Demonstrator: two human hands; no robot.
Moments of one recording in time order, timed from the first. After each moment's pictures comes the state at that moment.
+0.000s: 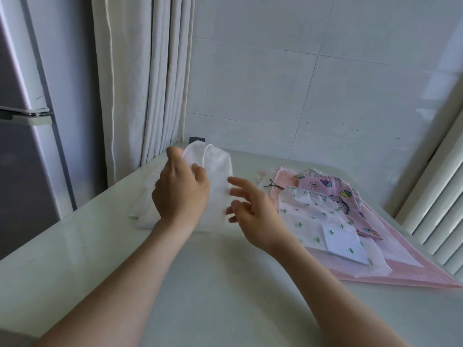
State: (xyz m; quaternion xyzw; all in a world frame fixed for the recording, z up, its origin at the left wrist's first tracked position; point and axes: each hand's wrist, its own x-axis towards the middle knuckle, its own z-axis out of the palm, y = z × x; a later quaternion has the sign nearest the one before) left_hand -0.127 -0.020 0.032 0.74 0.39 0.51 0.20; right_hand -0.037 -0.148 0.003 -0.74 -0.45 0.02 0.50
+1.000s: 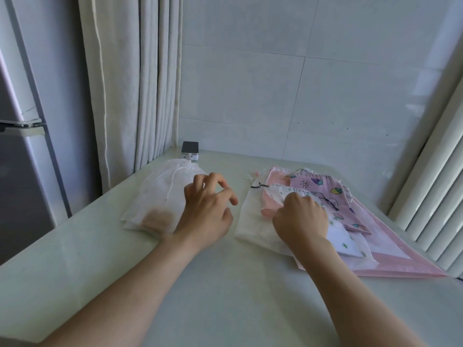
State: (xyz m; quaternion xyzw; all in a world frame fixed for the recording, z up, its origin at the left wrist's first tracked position) left_hand -0.104 -0.031 -0.013 0.91 0.10 0.40 0.06; right_hand -0.006 -0.210 0.027 -0.95 -0.20 -0.17 0.15
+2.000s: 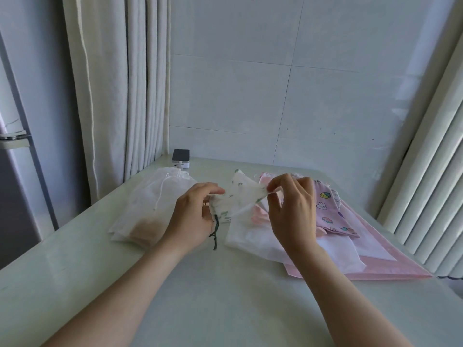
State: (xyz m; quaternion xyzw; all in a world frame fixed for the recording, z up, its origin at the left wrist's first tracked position) left_hand -0.104 -0.024 -0.006 0.85 0.07 0.41 0.32; right_hand 0.011 -0.212 0.021 -0.74 -0.36 -0.41 0.39
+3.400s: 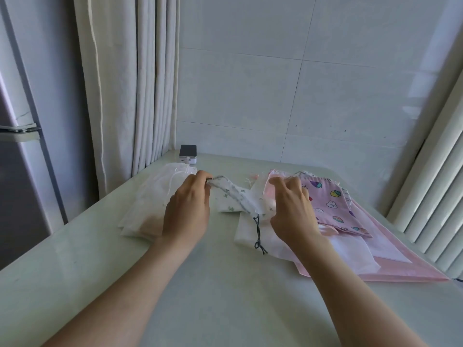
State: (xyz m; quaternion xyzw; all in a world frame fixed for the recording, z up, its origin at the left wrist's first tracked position) left_hand -0.113 -0.016 0.000 0.84 0.15 0.50 0.16; right_hand 0.012 -0.197 0.024 -0.91 -0.32 -0.21 0.18
